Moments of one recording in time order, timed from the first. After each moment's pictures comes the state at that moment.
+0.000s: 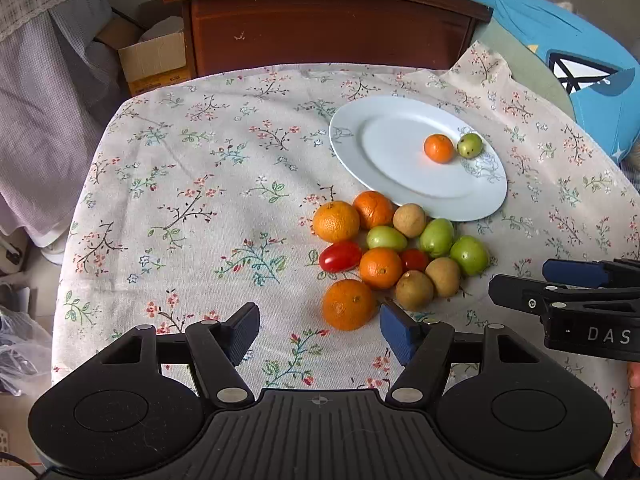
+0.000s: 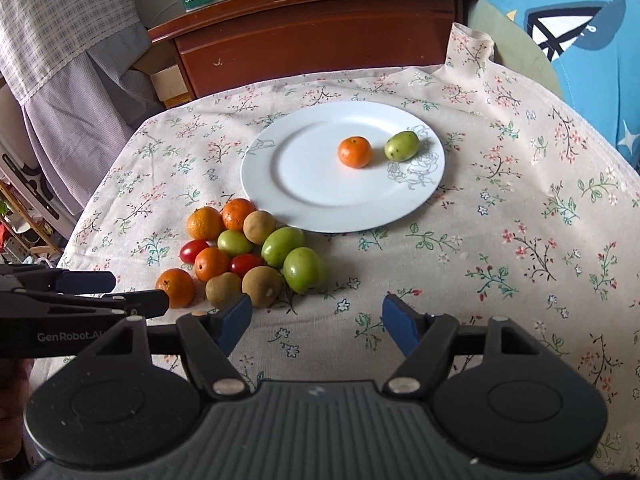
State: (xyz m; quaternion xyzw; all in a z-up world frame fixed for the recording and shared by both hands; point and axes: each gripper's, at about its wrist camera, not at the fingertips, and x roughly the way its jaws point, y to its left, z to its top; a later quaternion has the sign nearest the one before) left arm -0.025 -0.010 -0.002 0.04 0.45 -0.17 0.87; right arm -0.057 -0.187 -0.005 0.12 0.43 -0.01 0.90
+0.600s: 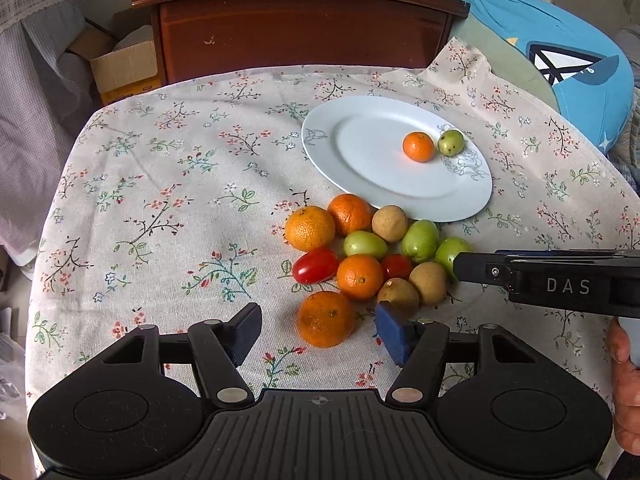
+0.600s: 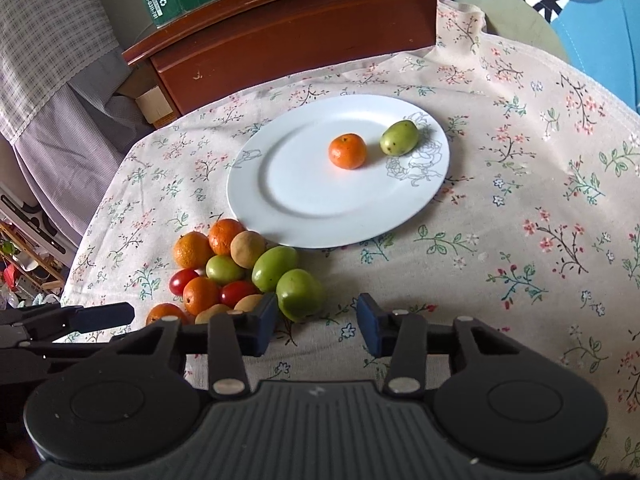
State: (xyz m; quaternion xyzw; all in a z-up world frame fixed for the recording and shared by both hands) left arm -0.019 -0.025 -0.016 0.05 0.44 -0.21 0.87; right arm -0.035 -0.194 -0.024 0.16 0.42 0.00 0.89
